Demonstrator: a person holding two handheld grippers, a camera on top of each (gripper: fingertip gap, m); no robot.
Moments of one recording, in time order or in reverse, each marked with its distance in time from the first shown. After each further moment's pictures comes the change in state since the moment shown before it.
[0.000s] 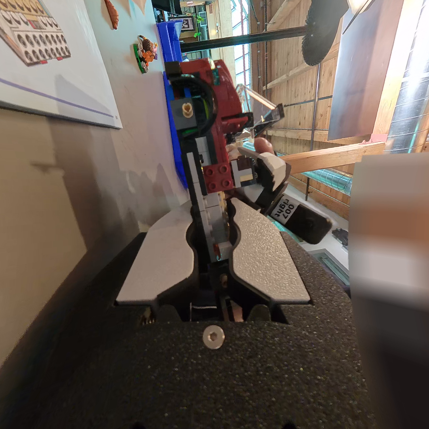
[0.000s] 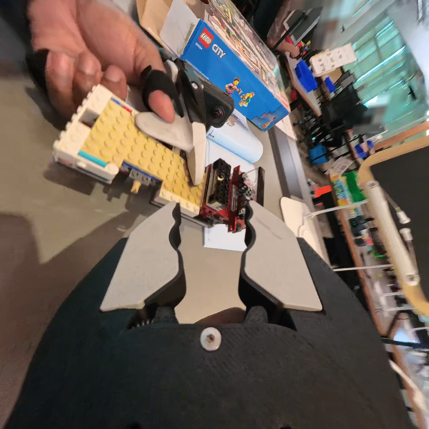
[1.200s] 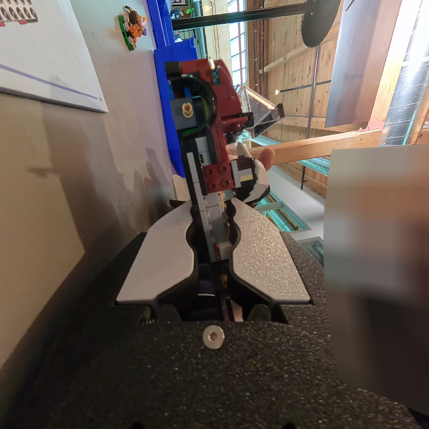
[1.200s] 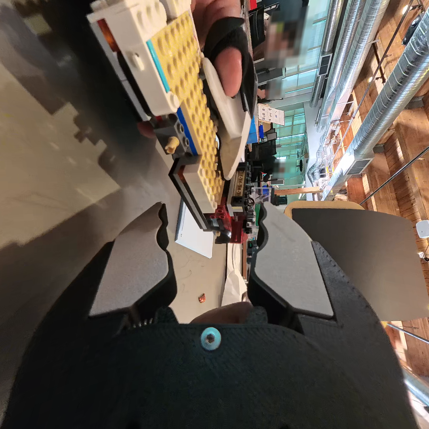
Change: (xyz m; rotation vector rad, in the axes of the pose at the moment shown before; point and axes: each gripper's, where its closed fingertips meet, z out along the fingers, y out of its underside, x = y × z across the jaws) left arm 0.003 0.010 0.004 -0.061 0.023 -0.007; right arm -0.015 0.017 0.018 -0.003 0.224 -0.519
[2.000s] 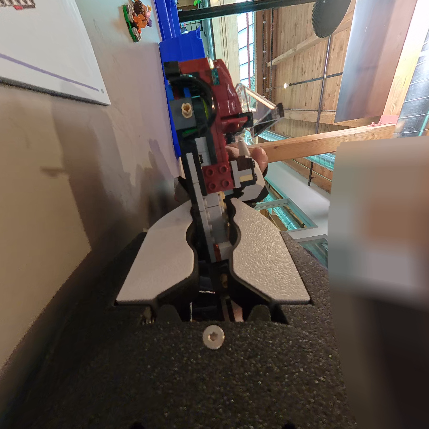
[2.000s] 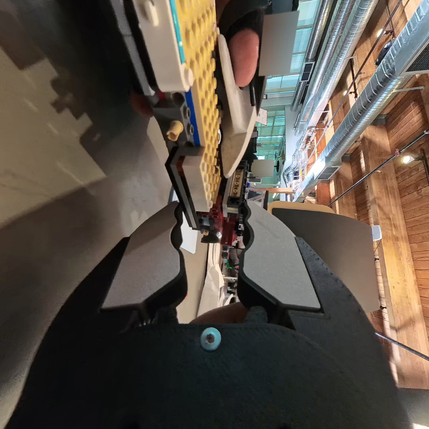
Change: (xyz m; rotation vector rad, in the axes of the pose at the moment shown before) left arm -0.004 0.005 0.002 -0.021 -0.031 0.007; right arm 0.004 0.007 0.011 -0.037 0.073 -0.129
